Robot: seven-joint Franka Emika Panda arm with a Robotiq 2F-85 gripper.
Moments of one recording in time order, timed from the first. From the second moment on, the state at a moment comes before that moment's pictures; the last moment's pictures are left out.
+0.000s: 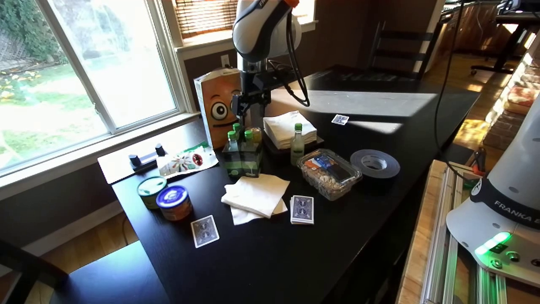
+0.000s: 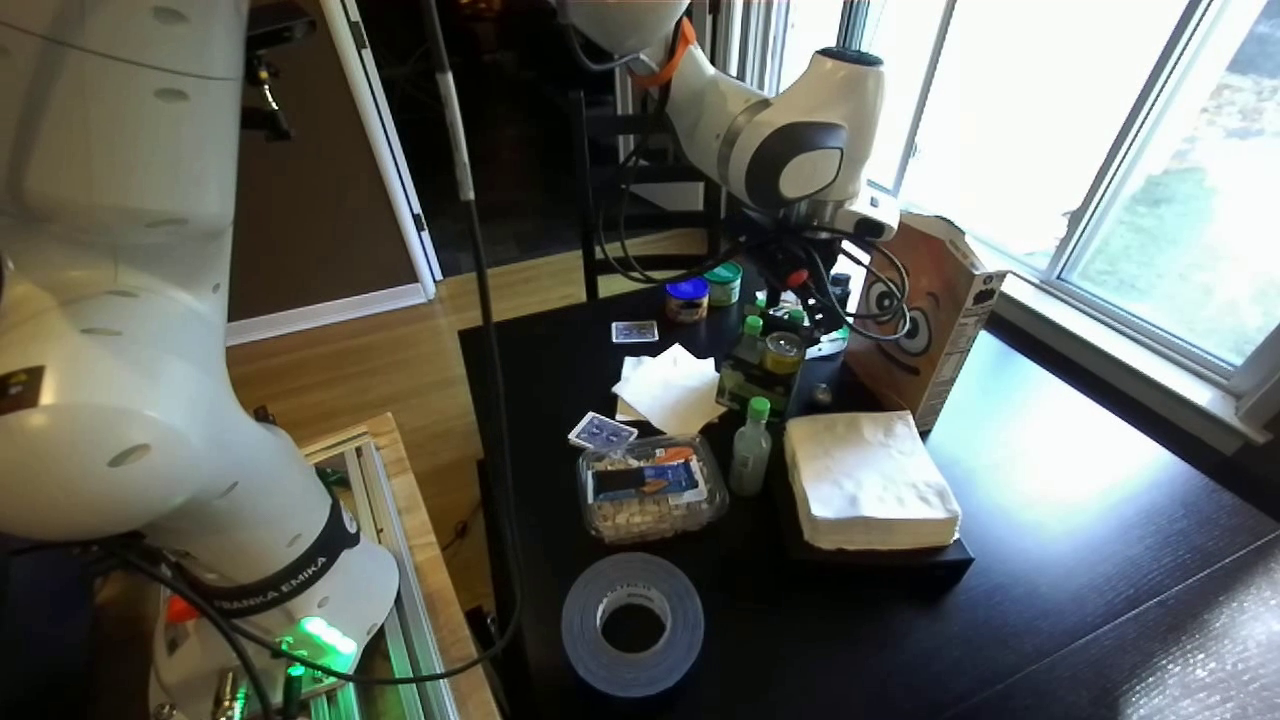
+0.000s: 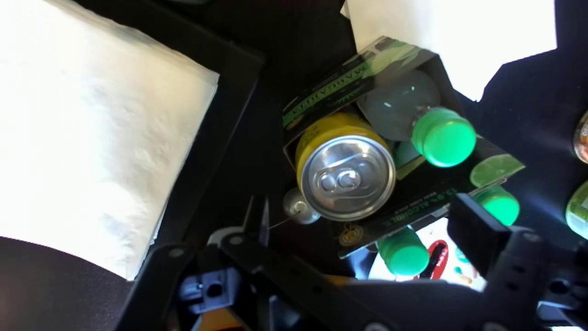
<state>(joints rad) -0.02 0.48 0.01 -1.89 0.07 2.43 0.05</state>
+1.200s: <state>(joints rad) -0.07 0.53 0.01 -1.83 0.12 2.42 0.04</state>
